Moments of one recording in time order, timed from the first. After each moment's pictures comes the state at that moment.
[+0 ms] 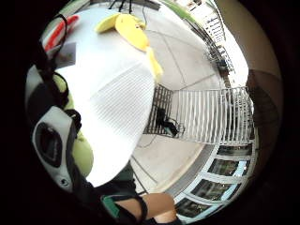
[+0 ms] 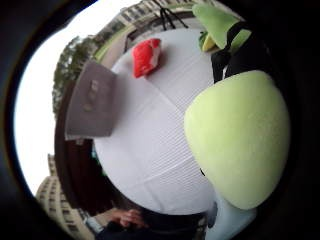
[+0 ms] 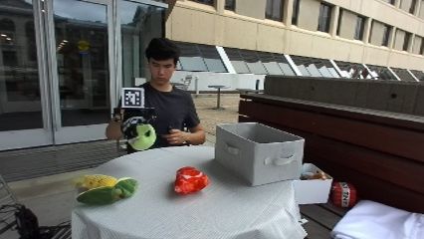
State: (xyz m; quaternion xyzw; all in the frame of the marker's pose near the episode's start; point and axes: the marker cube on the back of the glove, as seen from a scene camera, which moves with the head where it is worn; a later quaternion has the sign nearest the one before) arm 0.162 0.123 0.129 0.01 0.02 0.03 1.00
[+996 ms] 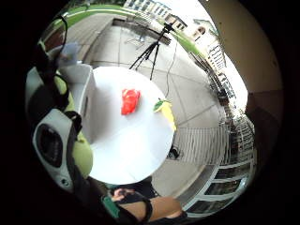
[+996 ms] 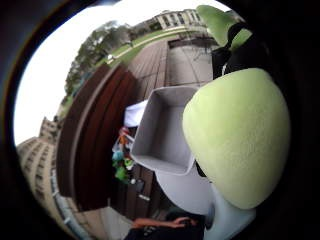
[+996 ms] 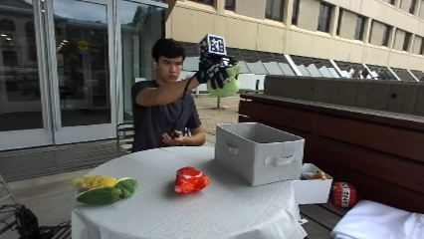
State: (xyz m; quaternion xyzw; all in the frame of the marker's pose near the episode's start) arm -0.154 0.004 -0.092 0.11 0.01 -0.08 0.99
